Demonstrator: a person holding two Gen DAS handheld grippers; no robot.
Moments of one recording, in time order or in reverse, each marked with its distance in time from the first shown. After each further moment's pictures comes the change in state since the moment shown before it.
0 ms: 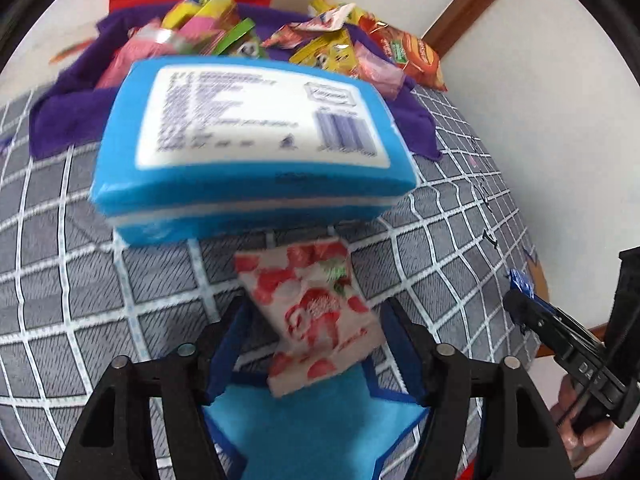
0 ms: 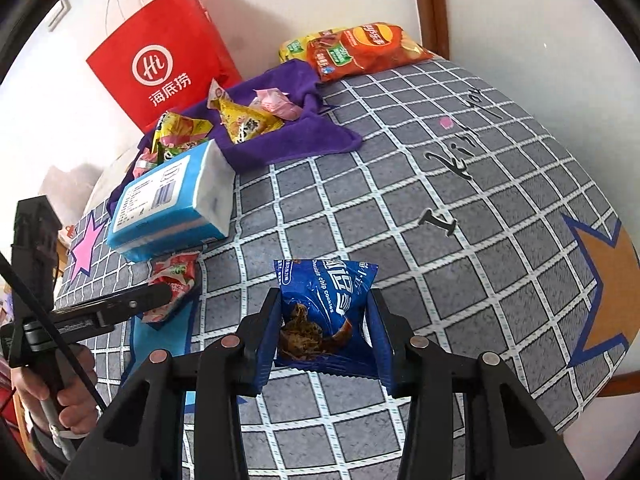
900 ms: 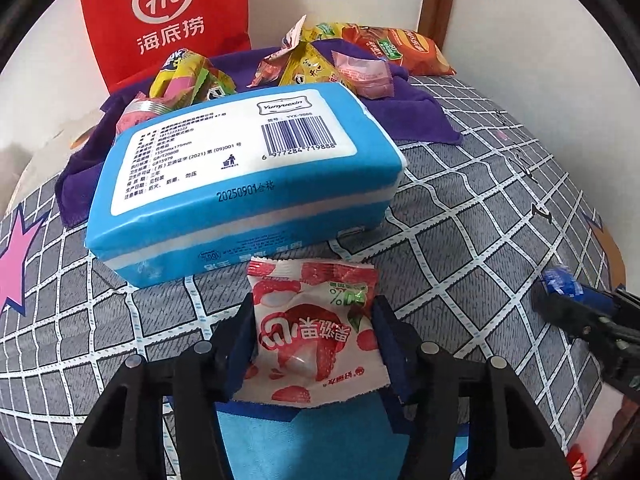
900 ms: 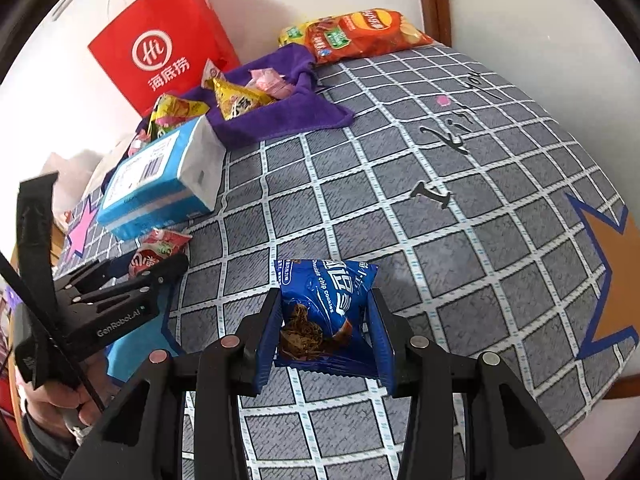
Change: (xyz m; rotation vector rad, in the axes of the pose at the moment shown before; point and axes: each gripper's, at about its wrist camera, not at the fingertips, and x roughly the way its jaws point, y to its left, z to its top) left arm 0.021 -0.041 -0.012 0.194 -0.136 0.293; right arm 0.014 -0.008 -0.017 -0.034 0.016 0.003
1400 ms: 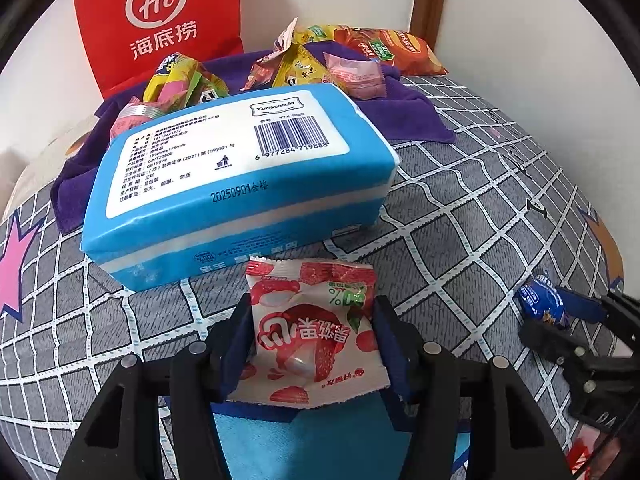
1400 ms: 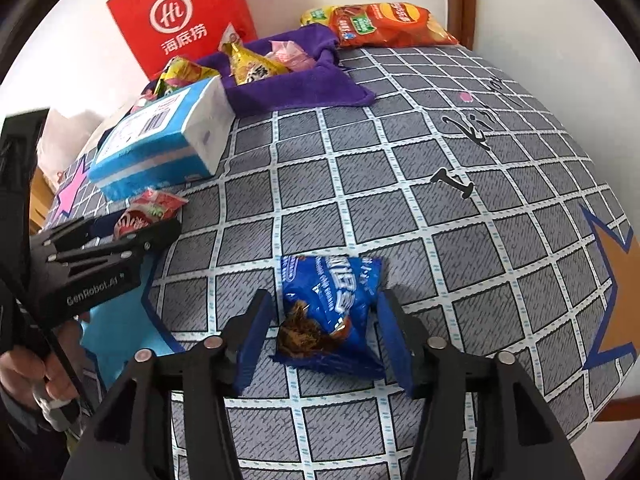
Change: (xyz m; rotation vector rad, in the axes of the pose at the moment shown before) left arm -0.001 0.001 -0.002 0.001 -0.014 -0.023; right arm 0.015 0.012 -0.015 -0.118 0.020 -0.049
